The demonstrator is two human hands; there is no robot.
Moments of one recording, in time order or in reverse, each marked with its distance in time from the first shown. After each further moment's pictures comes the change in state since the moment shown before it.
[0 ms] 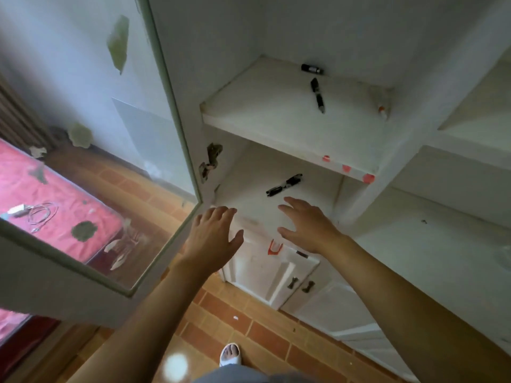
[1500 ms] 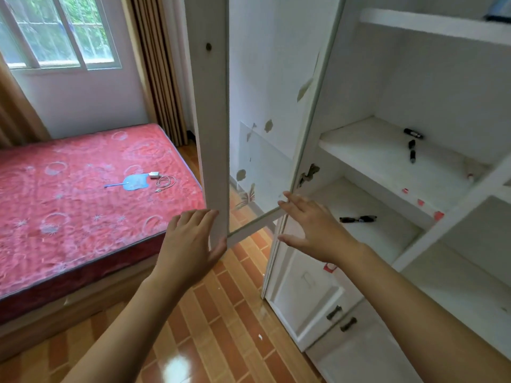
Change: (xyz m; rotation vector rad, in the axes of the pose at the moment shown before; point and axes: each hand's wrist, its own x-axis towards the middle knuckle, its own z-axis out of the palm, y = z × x) left_hand -0.273 -0.040 -0.124 0.086 0.413 -0.405; right_hand -0.091 -0.191 -0.061 -0.150 0.146 -0.593
